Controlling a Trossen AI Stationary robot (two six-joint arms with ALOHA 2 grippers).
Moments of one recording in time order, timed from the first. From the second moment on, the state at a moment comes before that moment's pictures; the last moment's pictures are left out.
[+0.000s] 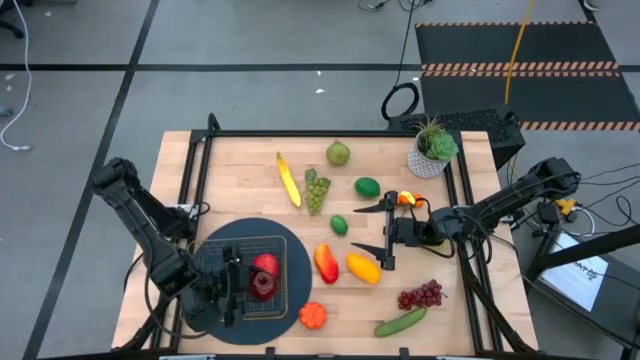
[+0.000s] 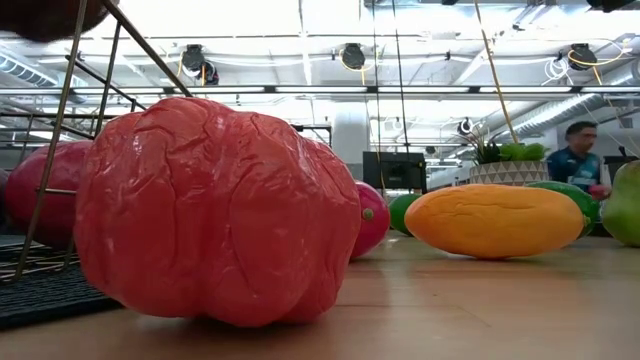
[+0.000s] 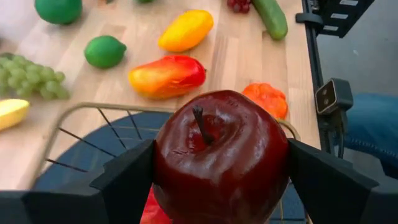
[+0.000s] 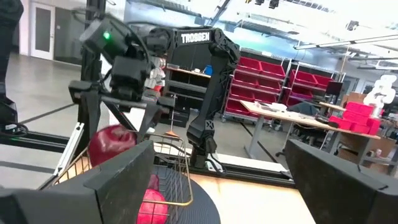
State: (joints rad) left arm -0.88 1.40 1.12 -0.70 -0.65 -0.84; right arm 0.38 1.21 0.59 0.77 0.42 -0.25
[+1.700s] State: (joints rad) left arm -0.89 1.40 0.65 -0.01 -0.67 -0.67; right arm 0.39 1.21 0.59 0.75 0.41 -0.20
